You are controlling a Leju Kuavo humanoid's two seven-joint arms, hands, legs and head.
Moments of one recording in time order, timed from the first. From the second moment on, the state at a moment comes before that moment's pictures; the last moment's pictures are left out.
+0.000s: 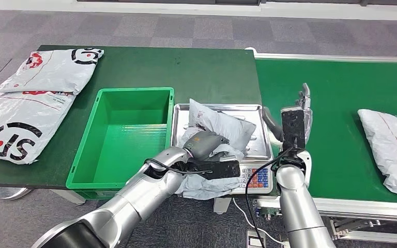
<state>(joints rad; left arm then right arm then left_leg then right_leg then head) -0.73 -0.28 -0.69 -0.53 -0.82 0.03 -0.29 -0.38 0.05 0.09 -1.19 0.46 -0.42 -0.15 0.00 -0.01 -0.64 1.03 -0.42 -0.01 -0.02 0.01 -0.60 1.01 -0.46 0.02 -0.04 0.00</state>
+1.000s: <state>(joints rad) -0.72 -0.20 -0.63 -0.98 -1.00 0.18 -0.14 -0.21 0.03 0.08 -1.36 0.56 -0.41 -0.11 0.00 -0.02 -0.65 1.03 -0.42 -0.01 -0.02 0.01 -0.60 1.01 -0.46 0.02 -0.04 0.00</state>
